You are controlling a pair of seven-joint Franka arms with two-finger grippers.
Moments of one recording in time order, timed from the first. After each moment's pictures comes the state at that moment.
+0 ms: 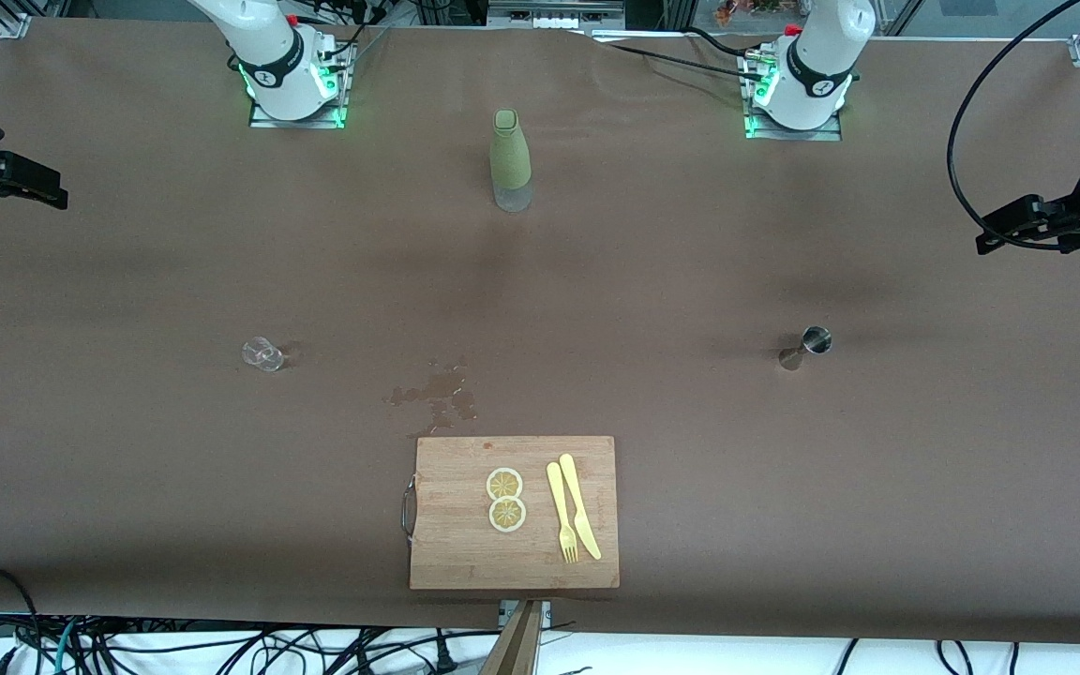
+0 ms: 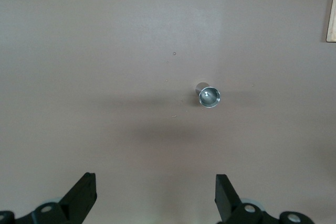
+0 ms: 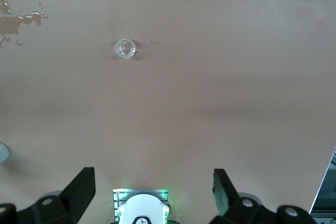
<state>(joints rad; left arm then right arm) -0.11 0.08 0.16 -1.52 -0.01 1.49 0.01 0.08 0.12 -0.12 -1.38 -0.07 1.31 -0.08</state>
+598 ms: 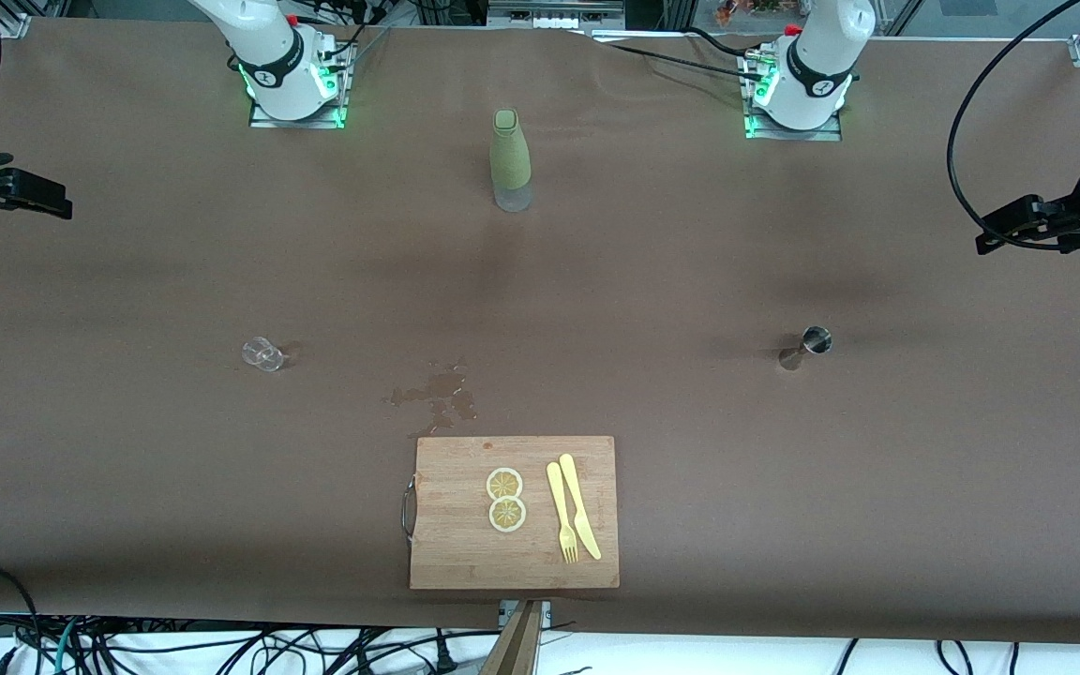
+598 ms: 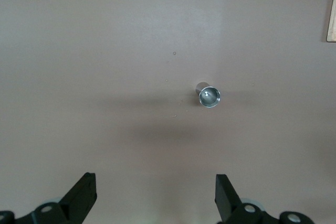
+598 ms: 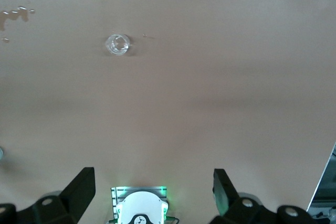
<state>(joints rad) -0.11 0.09 0.16 -1.52 -0.01 1.49 0.01 0.05 0.16 -0.12 -1.38 -0.07 1.30 -0.08</state>
